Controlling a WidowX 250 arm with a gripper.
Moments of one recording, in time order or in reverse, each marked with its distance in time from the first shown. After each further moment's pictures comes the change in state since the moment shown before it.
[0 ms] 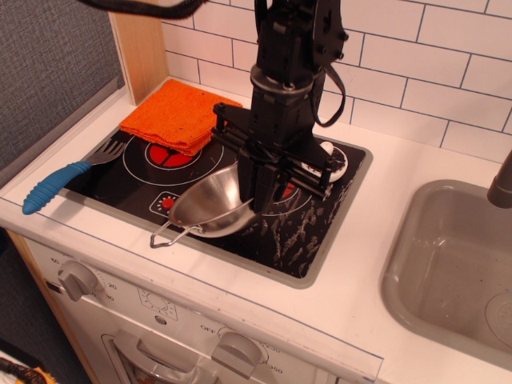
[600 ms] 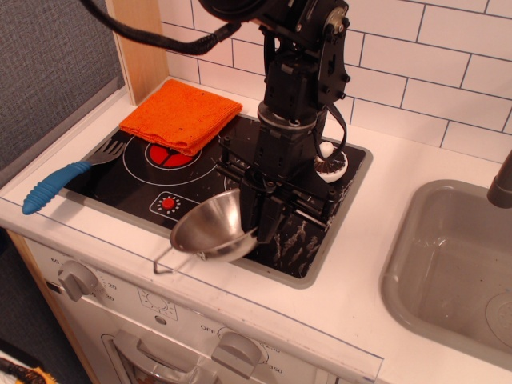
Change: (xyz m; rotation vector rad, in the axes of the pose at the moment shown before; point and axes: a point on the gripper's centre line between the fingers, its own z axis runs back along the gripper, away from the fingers) arm -0.005 -0.010 -0.025 -0.021 0.072 0.013
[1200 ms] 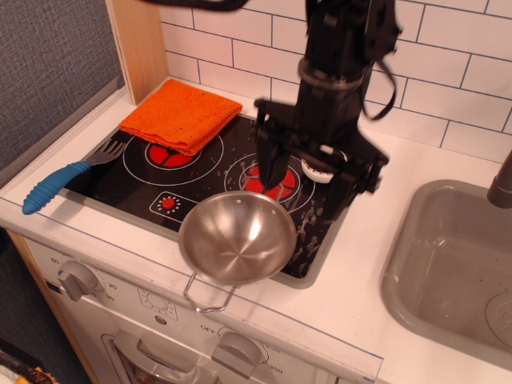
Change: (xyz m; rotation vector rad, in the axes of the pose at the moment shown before) arm 0.020 -0.018 0.043 0.004 -0.126 0.008
